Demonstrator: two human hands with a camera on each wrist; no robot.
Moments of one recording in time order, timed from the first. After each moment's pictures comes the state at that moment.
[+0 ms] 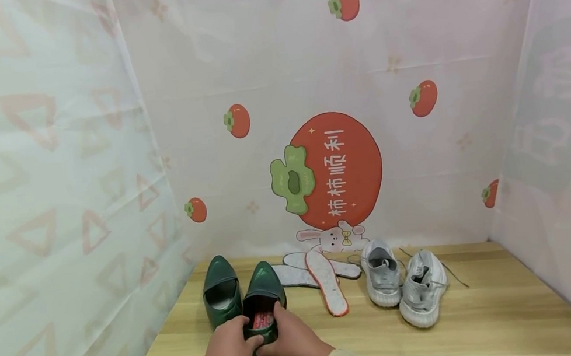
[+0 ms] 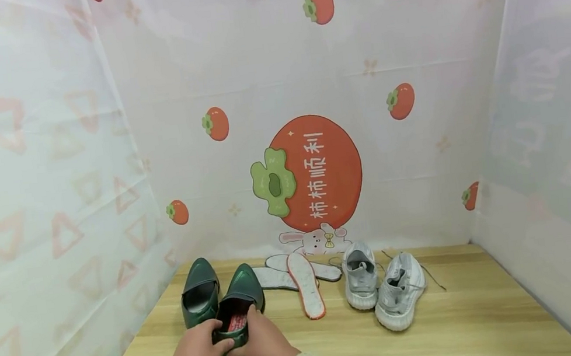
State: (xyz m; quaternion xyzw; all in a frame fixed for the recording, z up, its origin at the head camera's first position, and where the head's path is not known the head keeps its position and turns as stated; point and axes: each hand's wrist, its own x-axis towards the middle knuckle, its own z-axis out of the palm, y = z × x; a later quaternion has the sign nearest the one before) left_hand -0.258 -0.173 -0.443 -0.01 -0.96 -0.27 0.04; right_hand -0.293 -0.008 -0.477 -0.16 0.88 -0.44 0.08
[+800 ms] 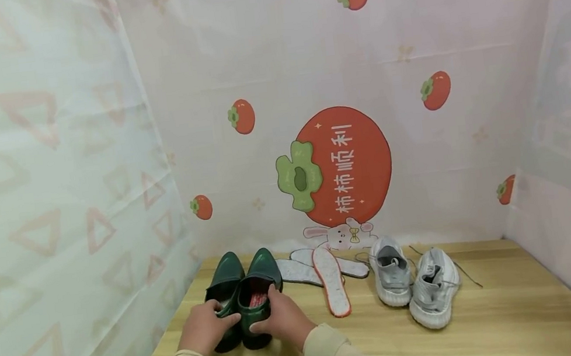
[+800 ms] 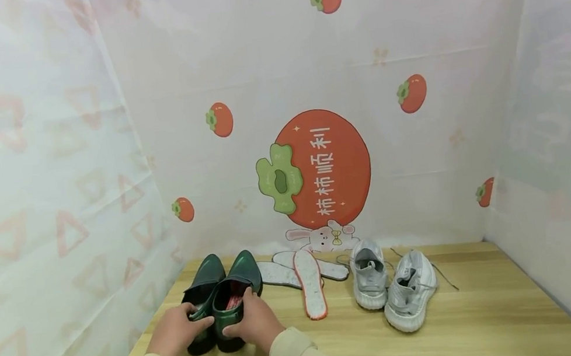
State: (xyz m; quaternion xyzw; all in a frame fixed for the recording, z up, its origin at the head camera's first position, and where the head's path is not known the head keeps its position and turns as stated) left_hand -0.305 -0.245 -0.454 0.06 -0.96 -0.26 0.07; right_hand -0.339 -0.040 -0.480 -0.17 0.88 -0.44 0.06
